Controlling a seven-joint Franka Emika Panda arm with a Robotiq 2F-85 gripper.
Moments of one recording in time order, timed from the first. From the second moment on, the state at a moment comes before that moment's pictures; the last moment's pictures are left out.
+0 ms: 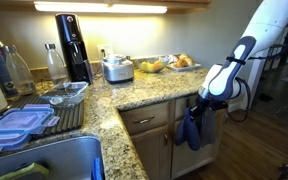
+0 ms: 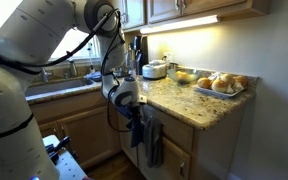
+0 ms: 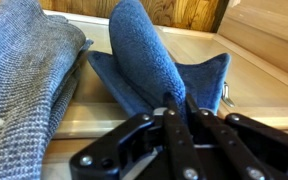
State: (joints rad) arm -0.19 0.70 0.32 -2.27 0.11 3.21 -0.03
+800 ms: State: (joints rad) arm -0.30 0.50 0.47 -2.39 0.12 3.05 -0.03
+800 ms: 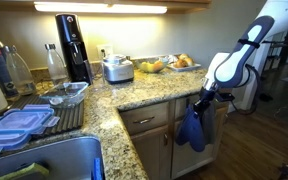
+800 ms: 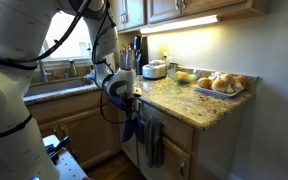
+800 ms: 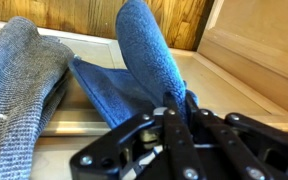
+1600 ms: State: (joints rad) arm -0.18 0.14 0.33 -2.36 0.25 2.69 -0.07
